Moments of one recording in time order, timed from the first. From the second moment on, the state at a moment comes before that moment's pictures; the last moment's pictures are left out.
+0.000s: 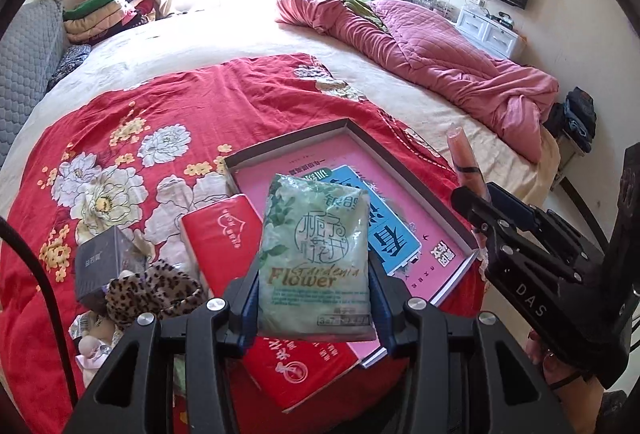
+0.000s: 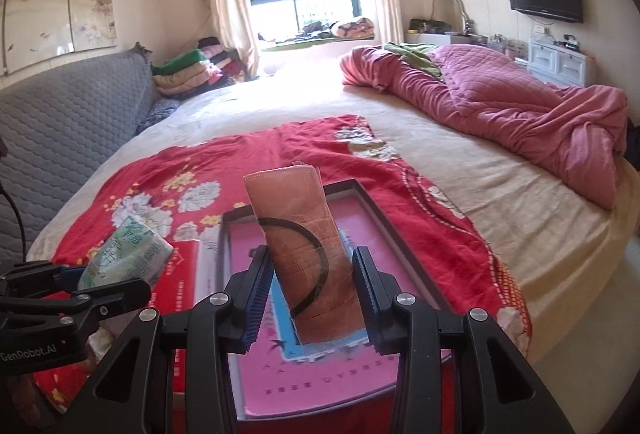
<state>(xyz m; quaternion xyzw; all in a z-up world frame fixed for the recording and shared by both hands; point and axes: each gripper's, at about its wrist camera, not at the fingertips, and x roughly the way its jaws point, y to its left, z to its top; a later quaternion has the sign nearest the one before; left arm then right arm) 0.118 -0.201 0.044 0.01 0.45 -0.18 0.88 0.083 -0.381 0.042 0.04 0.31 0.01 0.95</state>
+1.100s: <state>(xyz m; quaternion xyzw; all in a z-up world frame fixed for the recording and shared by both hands) 0.152 -0.299 -0.043 0.13 0.57 -0.22 0.78 0.128 -0.441 -0.059 0.08 0.46 -0.01 0.88</state>
